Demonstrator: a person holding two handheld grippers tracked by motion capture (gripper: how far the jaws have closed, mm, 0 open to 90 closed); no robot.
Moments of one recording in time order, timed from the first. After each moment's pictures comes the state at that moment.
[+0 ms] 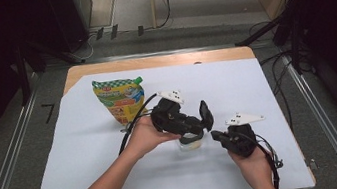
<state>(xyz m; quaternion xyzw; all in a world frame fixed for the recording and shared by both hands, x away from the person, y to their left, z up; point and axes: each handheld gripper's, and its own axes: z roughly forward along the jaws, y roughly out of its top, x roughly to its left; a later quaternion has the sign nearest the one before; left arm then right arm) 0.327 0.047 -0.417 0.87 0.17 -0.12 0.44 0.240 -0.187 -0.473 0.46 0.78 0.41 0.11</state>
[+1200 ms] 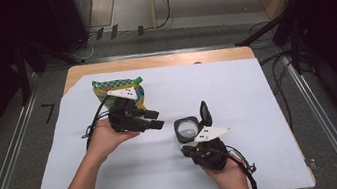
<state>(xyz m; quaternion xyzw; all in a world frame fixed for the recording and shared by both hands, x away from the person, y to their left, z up) 0.332 0.154 -0.409 0.85 0.24 -0.08 0.46 0.224 -0.114 -0.482 0.36 0.82 0.44 0.05</state>
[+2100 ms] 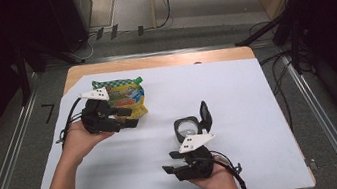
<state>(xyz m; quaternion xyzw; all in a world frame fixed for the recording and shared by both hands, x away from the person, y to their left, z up) 0.332 0.216 -0.404 0.85 0.28 -0.03 0.45 0.215 -0.081 -0.486 0.28 0.84 0.46 0.00</state>
